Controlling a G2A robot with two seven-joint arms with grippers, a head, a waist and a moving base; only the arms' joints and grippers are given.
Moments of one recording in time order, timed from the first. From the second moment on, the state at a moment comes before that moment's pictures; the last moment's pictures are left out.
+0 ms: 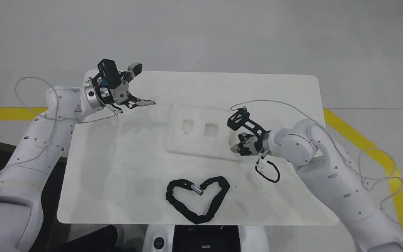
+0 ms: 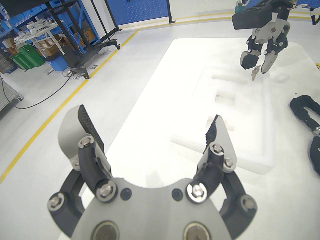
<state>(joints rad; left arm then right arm) 0.56 -0.86 -0.88 -0.99 1.46 -0.94 0.69 -0.90 -1.02 0.97 -1.78 -0.63 -0.11 1.27</state>
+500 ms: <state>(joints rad) 0.56 -0.86 -0.88 -0.99 1.46 -0.94 0.69 -0.89 -1.02 0.95 -1.75 -0.64 -0.14 1.26</state>
